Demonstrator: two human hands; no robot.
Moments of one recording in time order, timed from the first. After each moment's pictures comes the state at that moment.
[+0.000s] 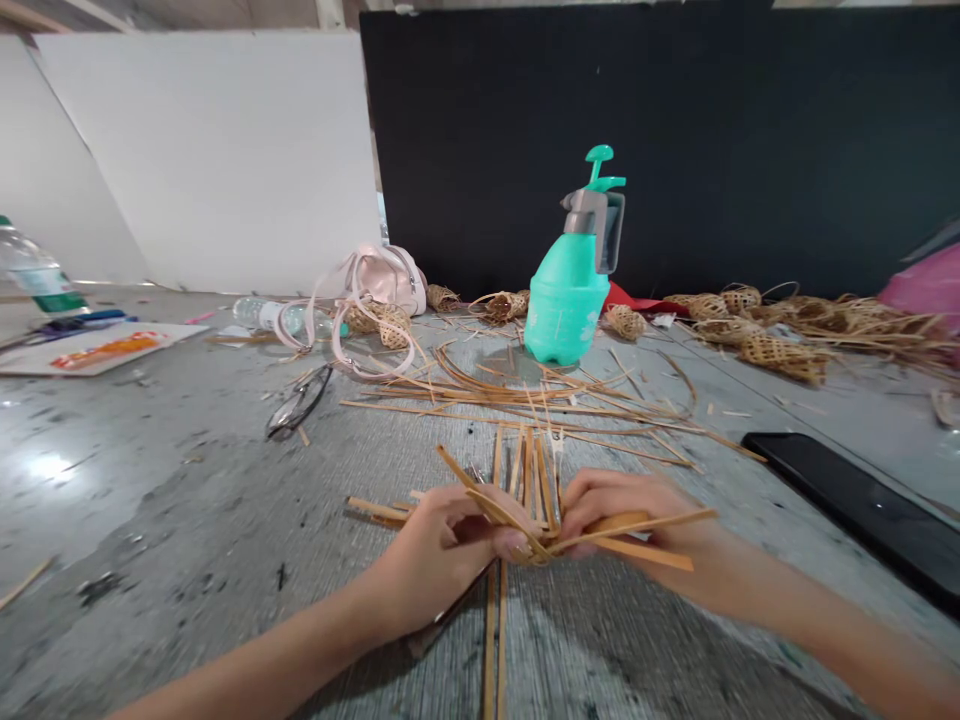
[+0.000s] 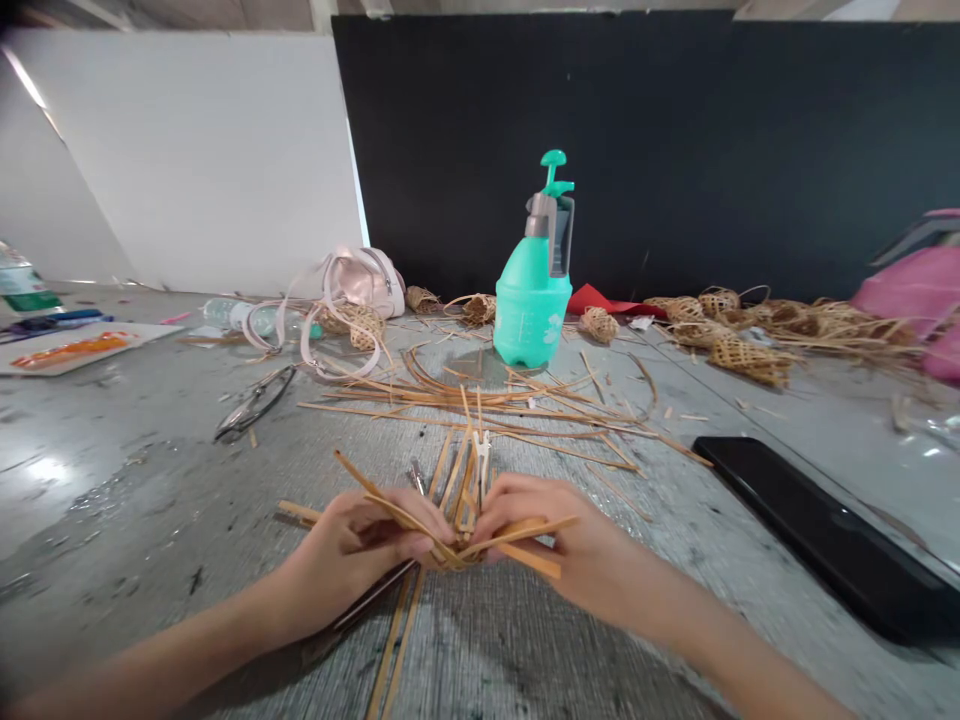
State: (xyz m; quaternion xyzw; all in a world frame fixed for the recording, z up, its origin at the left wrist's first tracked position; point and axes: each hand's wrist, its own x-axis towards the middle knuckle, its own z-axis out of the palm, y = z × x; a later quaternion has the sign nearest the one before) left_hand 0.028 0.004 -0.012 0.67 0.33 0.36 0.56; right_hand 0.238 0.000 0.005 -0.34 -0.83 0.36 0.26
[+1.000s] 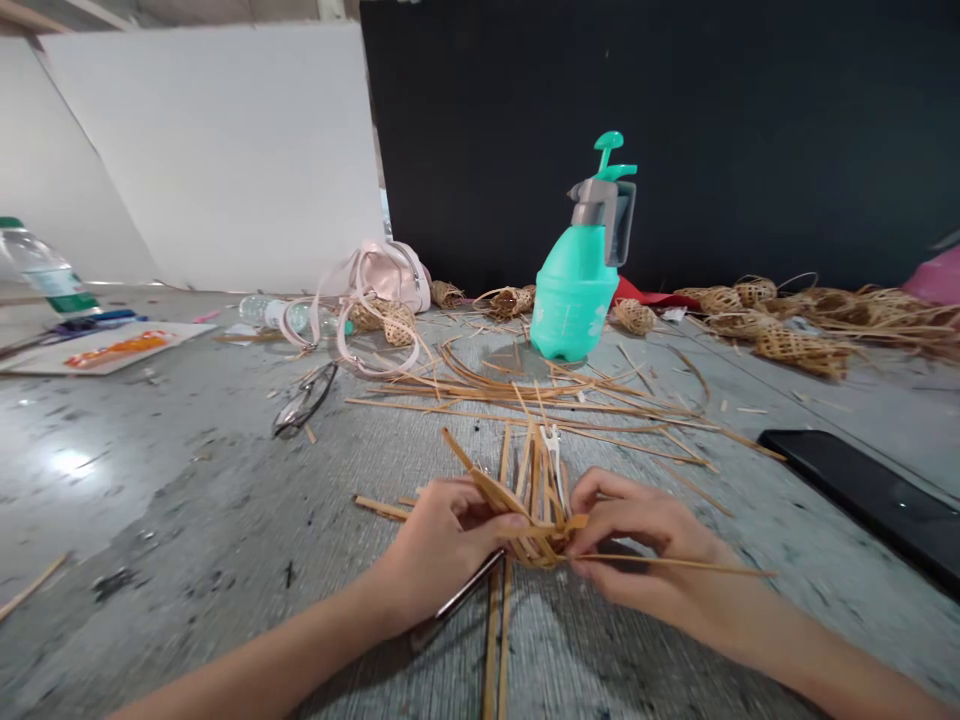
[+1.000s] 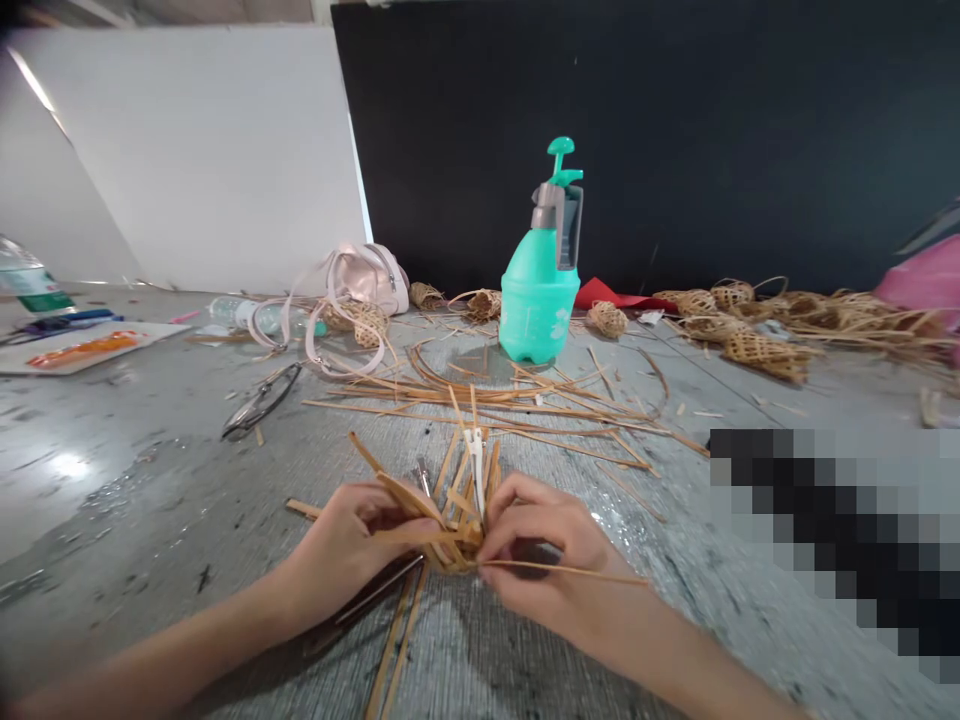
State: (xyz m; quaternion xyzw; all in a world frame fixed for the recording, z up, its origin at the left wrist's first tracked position) left_hand 0.030 0.006 -0.008 0.65 0.42 0.34 0.52; right_hand 0.229 -0.009 -0.017 -0.39 -0.78 0.35 0.33
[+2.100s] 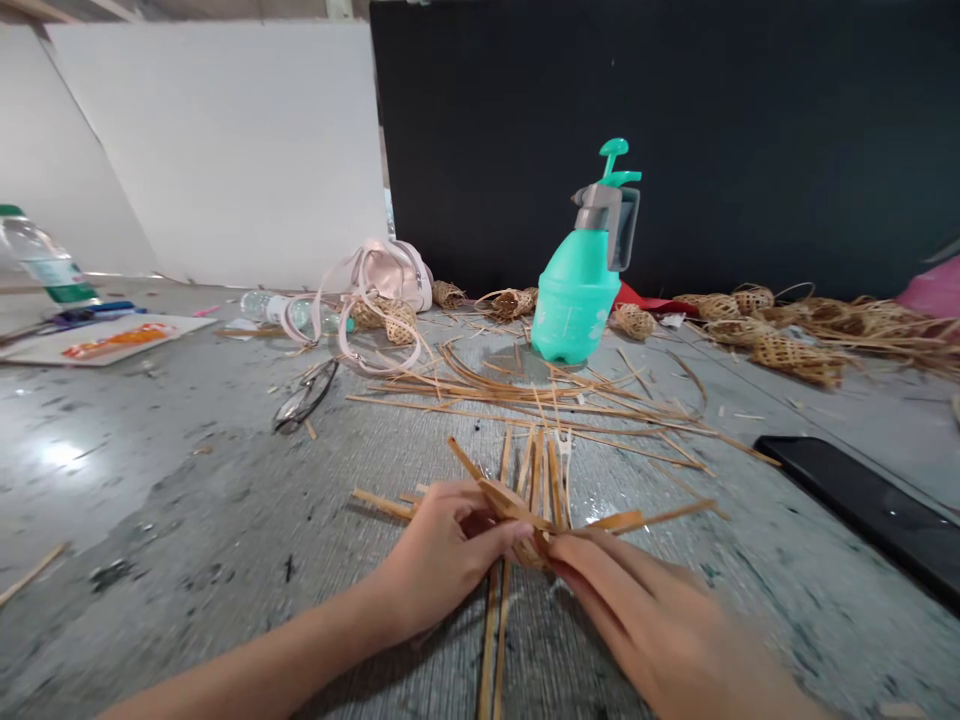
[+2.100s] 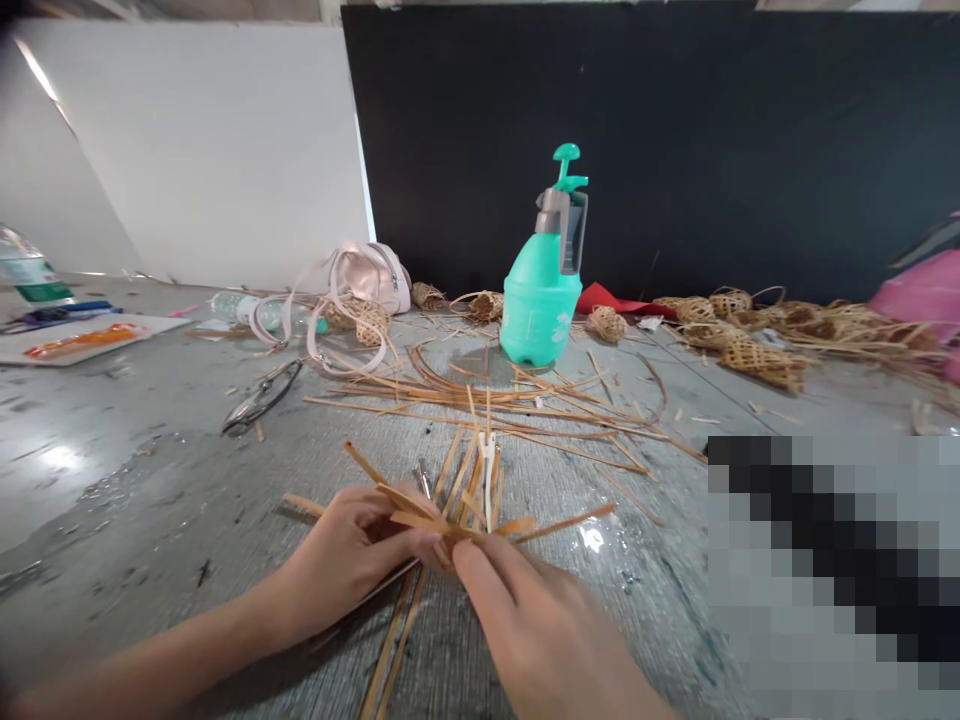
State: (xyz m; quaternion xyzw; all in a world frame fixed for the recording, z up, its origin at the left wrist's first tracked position) left_hand 0.028 0.002 -0.011 0.72 0.43 0.33 0.44; right_hand 0.206 -0.043 -0.011 -0.37 -0.89 -0.11 0.25
